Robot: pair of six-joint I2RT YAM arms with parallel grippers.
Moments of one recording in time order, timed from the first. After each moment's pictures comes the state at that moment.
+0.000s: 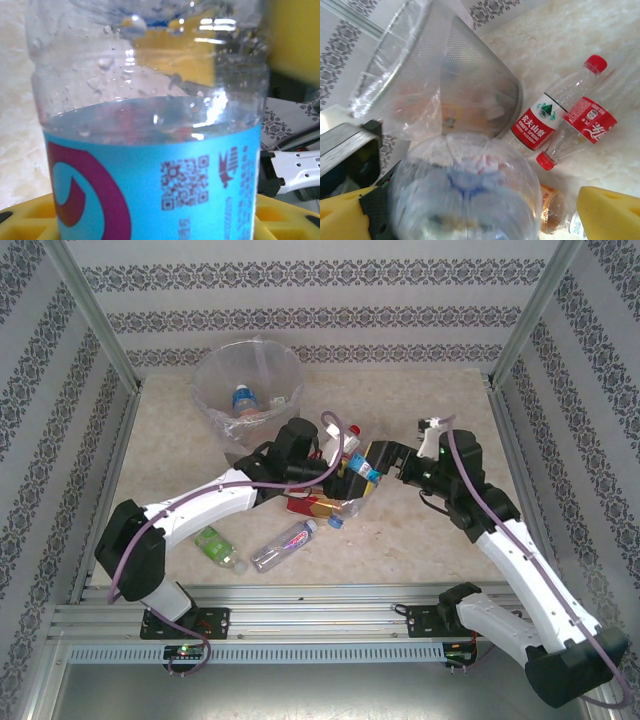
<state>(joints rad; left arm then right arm) -0.73 1.58 1.21 -0.10 0.64 -0.34 0.35 0.91 0.91 -0.42 -0.36 0.70</state>
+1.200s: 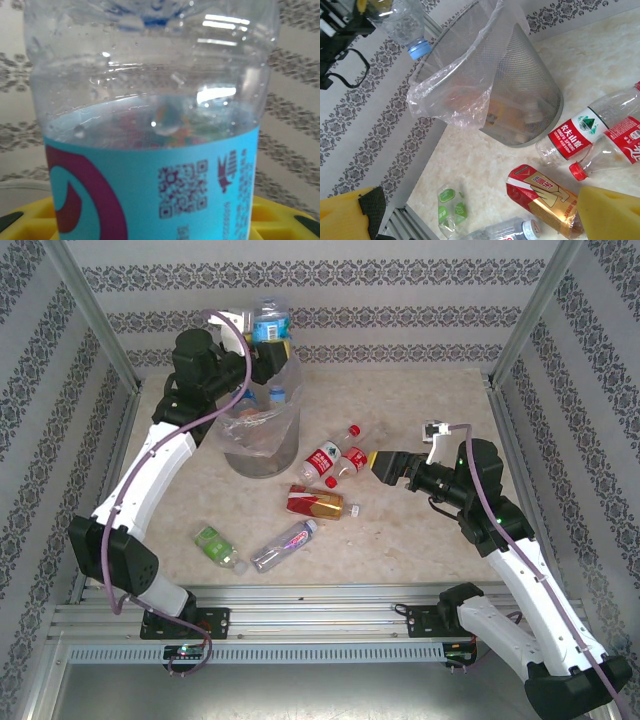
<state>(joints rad) -0.26 1.56 1.60 -0.08 0.37 -0.25 0.32 0.81 0.88 -0.37 -0.52 0.62</state>
